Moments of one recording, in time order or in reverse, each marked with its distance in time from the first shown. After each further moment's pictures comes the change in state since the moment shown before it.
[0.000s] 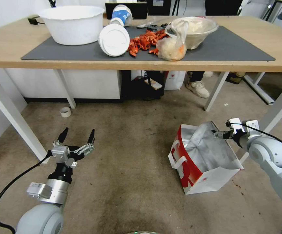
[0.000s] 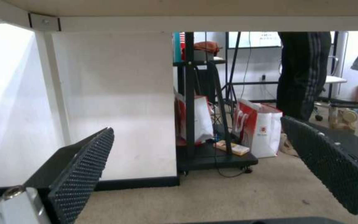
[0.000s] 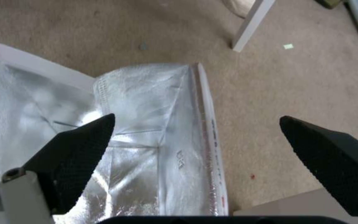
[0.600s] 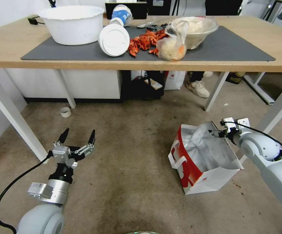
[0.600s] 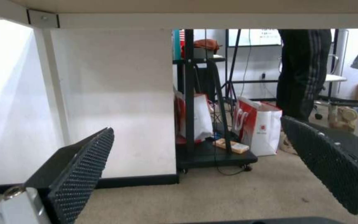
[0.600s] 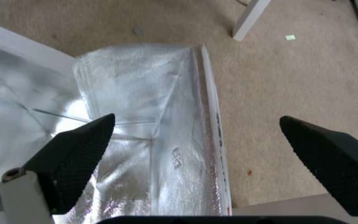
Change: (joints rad) left arm -0.003 -0.001 0.005 0.007 0.002 0.001 0.000; right arm 0.081 0.002 -0.106 -0.090 -0.035 0.005 0.006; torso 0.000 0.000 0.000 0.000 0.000
